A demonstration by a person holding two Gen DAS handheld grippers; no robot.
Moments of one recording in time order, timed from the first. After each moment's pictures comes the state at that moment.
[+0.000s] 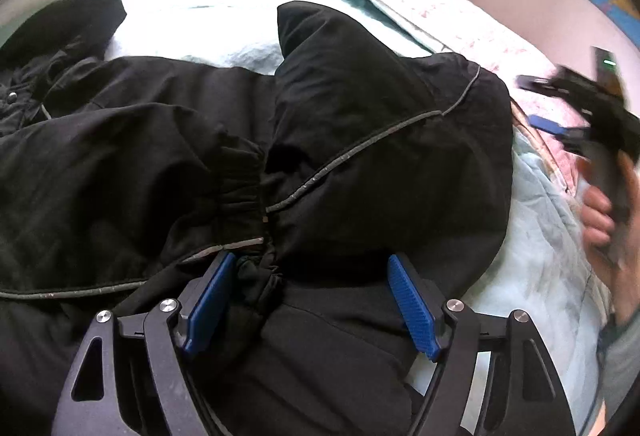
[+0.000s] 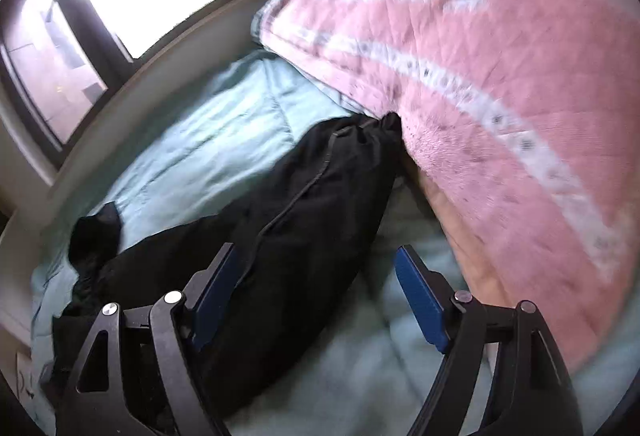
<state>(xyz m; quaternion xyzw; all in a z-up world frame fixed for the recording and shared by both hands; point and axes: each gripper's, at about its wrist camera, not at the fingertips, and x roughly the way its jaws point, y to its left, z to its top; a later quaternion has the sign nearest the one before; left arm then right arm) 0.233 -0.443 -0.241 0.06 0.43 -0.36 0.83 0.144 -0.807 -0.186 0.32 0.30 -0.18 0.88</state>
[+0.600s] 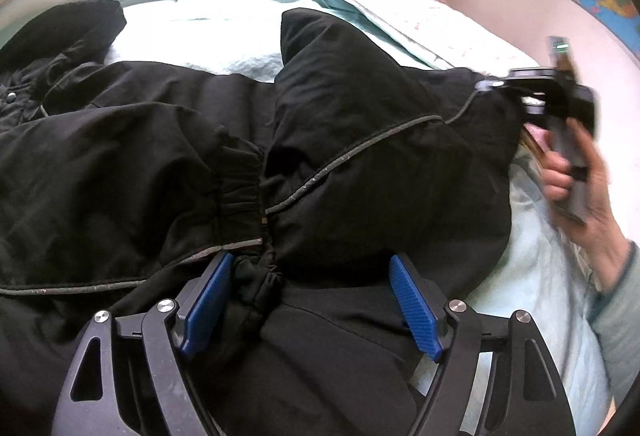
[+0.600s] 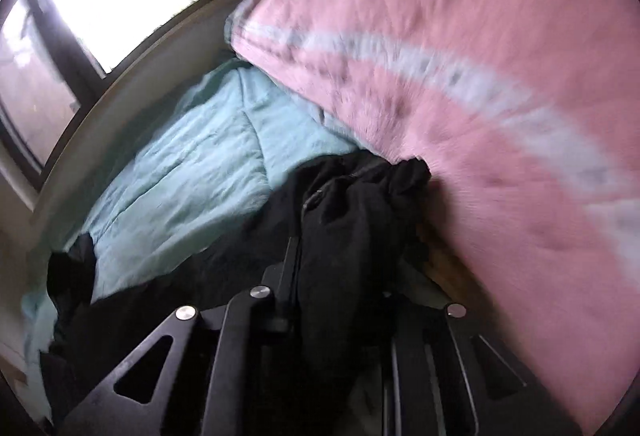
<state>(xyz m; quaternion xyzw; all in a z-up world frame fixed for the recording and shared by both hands) 0.230 -0.428 -0.248 0.05 0.40 -0.38 0.83 0.186 -0.834 -0.199 0.30 0.28 -0.21 0.89</state>
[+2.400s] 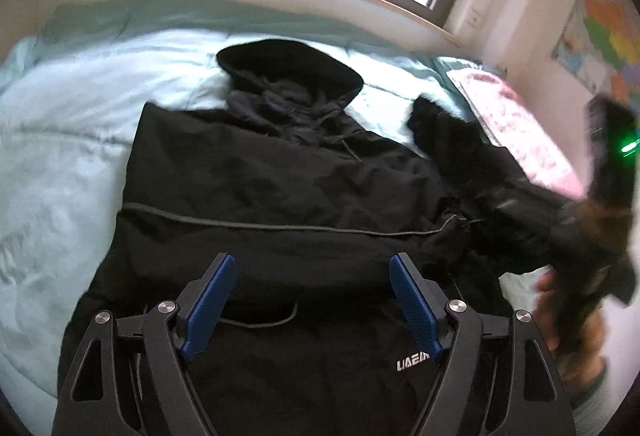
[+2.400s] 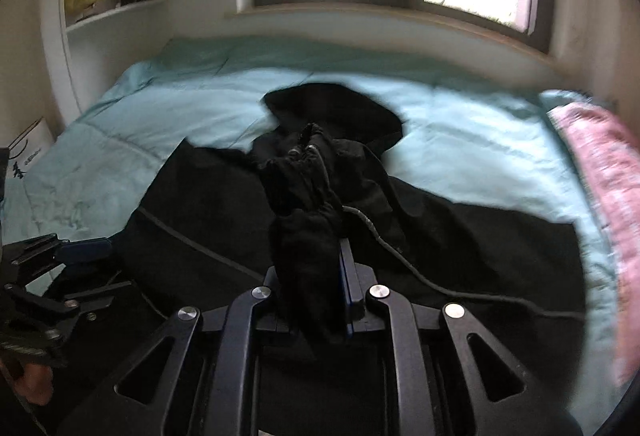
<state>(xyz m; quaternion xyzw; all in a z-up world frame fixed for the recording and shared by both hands) 0.237 -0.105 -0.117 -0.05 0.42 -0.24 0.87 0.239 -0.336 -0.109 0.00 0.35 0.06 0.93</state>
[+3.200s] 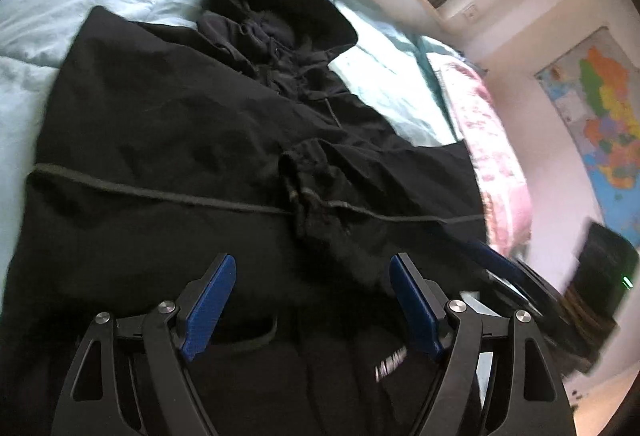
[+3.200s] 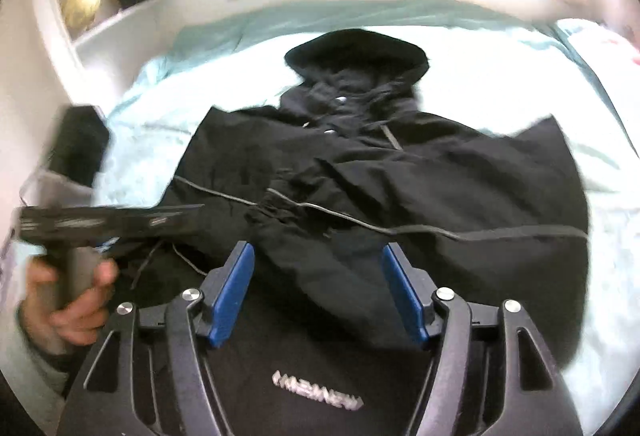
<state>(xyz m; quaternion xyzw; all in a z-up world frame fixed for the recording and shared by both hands) 0.308 -0.125 -0.172 -0.14 0.52 -0.33 0.78 0.202 -0.366 -0.133 0.10 0.39 0.10 0.91</state>
